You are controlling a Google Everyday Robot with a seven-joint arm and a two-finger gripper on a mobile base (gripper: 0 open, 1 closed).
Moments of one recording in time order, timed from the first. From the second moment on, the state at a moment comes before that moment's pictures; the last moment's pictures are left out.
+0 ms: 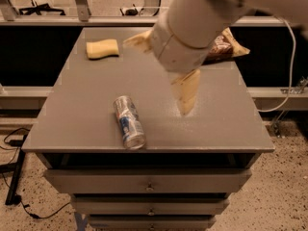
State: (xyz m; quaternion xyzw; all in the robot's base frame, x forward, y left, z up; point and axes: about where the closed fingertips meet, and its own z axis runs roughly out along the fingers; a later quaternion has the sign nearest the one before) arm 0.479 -0.020 0.957 -0.89 0.38 -0.09 0.23
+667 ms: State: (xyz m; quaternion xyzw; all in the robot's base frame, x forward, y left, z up) arm 0.519 0.013 0.882 -0.96 0.21 -0.18 0.08
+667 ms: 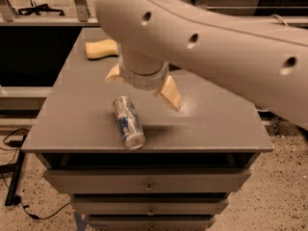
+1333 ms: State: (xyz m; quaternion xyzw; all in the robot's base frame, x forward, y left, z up) arm 0.519 0.017 0.845 -0.97 0.17 -0.16 -0.02
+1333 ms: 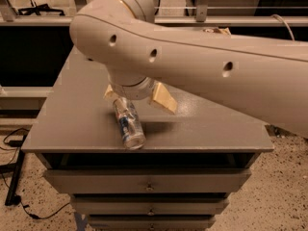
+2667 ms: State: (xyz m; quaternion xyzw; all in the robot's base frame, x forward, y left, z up) arm 0.516 0.021 0.829 -0.98 0.15 -0.13 -0.07
